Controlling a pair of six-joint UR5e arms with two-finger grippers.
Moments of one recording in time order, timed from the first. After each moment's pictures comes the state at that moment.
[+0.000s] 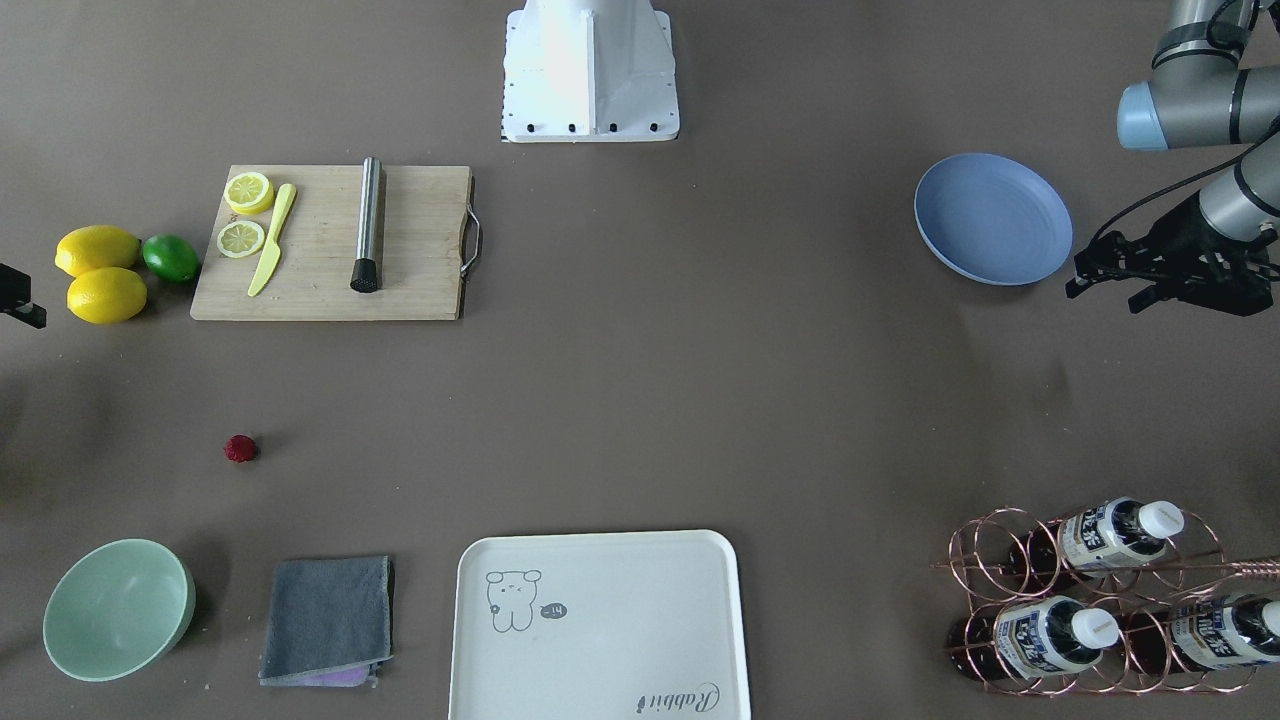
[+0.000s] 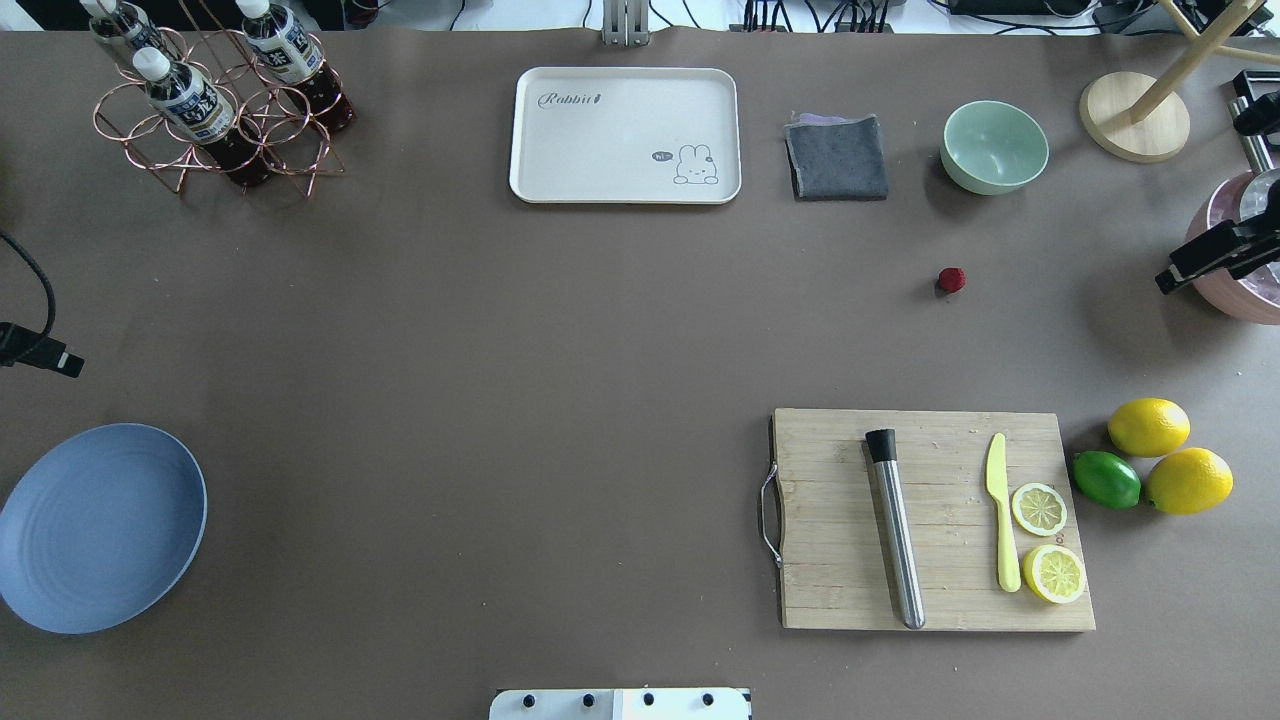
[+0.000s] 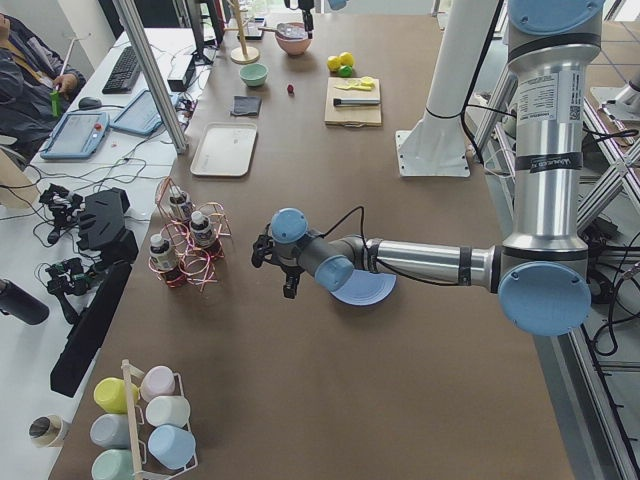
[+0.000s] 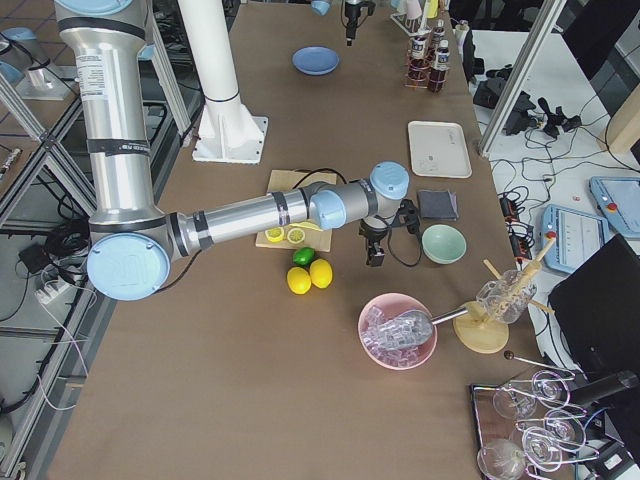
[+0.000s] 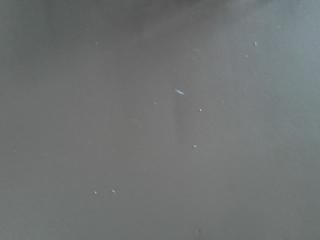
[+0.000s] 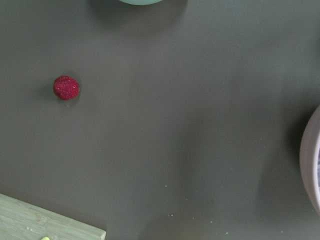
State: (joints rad) left arm -1.08 -1.46 -1.60 -2.26 -2.36 -0.53; right arm 1.23 -1.48 1.75 -1.50 2.41 0.23
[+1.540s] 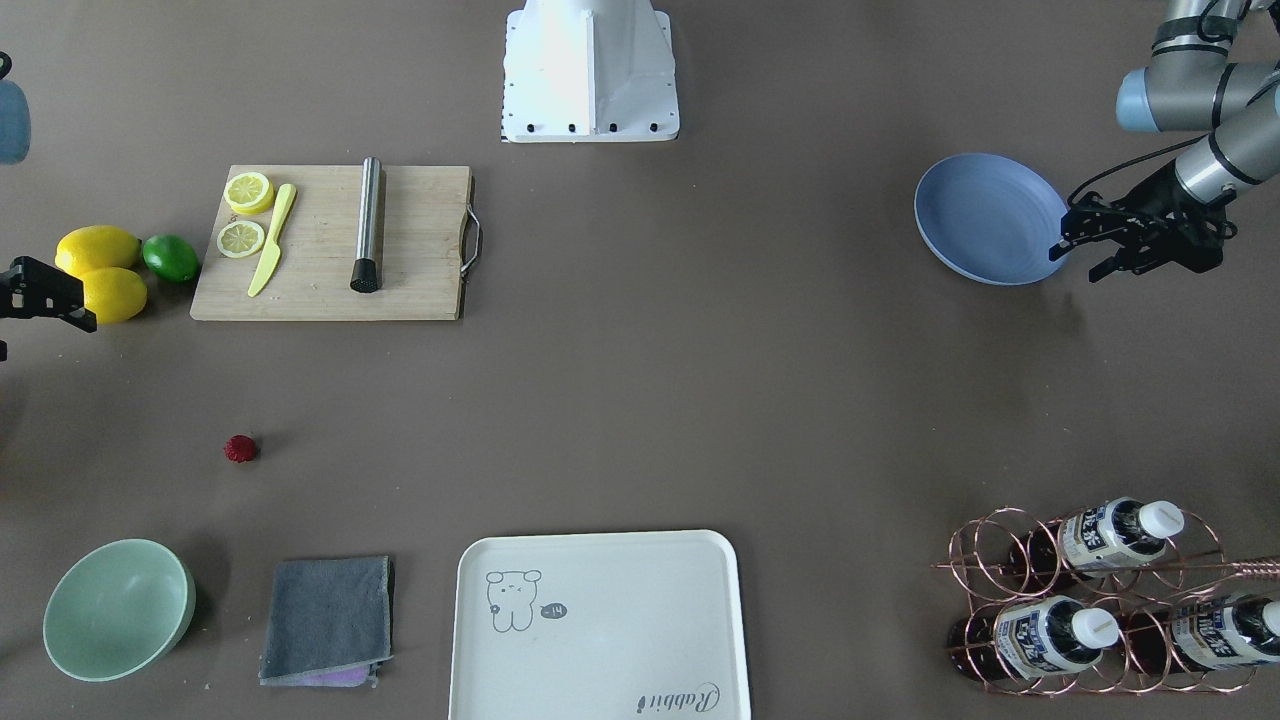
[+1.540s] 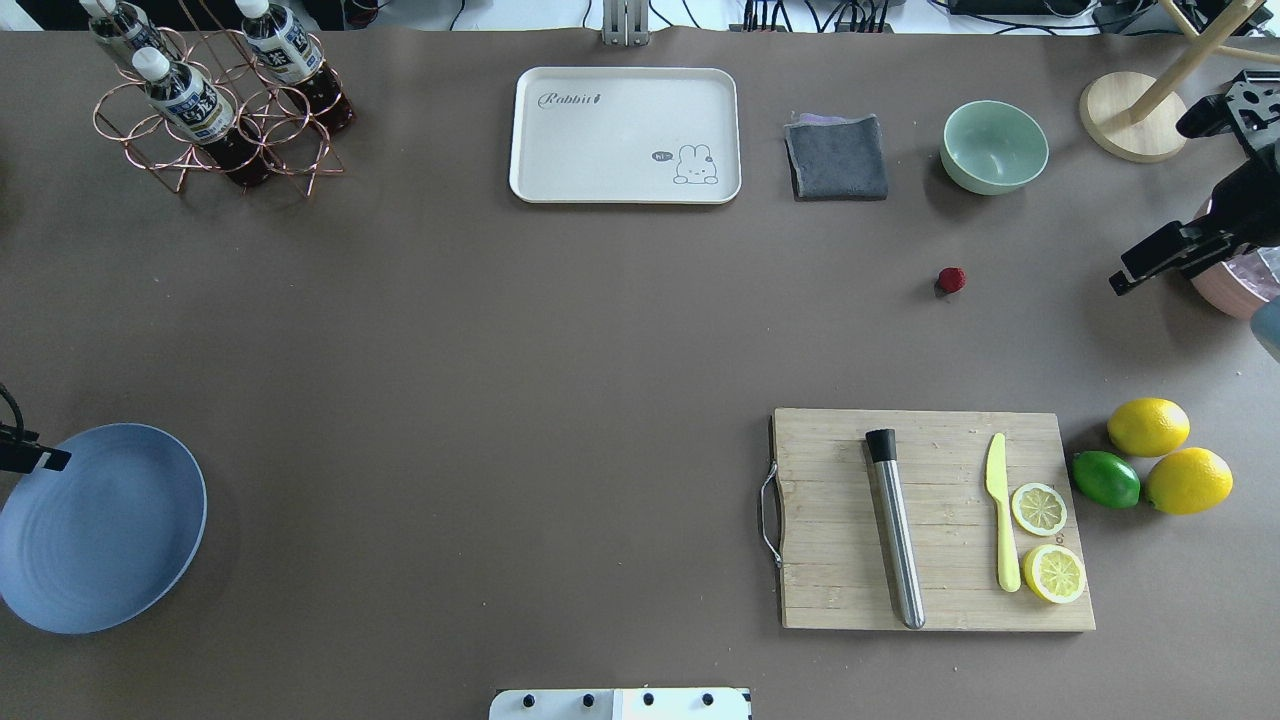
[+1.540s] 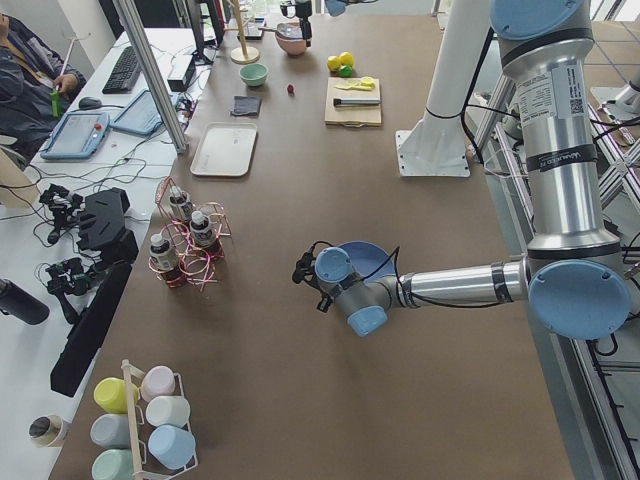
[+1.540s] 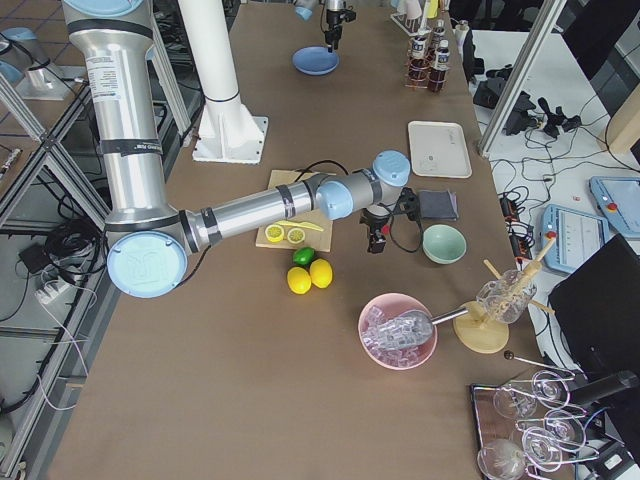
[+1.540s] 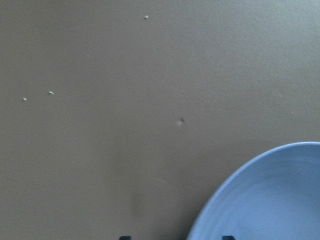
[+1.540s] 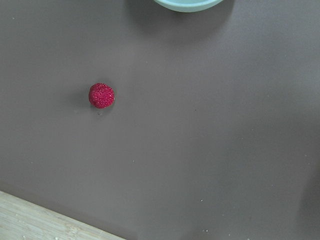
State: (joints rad) left arm -0.97 -1.35 -1.51 -2.64 -2.36 -0.51; right arm 1.19 -1.46 1.75 -1.50 2.41 0.26
